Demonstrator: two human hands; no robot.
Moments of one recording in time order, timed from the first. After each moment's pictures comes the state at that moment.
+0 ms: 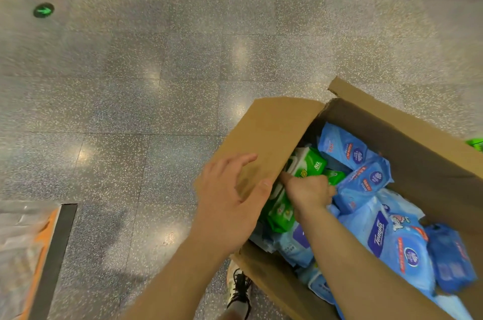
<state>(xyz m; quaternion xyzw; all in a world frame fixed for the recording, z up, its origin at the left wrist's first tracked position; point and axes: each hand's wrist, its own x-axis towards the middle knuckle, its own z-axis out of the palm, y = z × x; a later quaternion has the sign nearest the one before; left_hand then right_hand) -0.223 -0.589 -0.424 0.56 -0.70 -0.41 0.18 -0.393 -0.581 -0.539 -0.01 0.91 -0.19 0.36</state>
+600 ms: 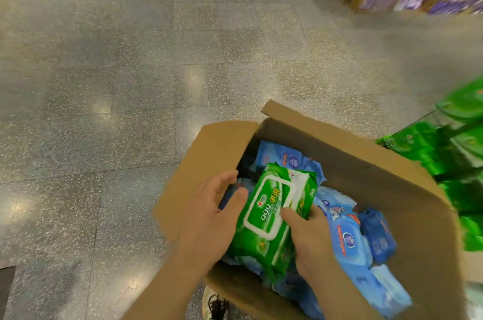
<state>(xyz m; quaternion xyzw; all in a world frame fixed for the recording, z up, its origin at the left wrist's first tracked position) -0.264 -0.570 -0.397 0.52 -0.61 -0.56 0.20 -0.420 -0.468 -0.453 0.04 0.76 -0.51 0.40</state>
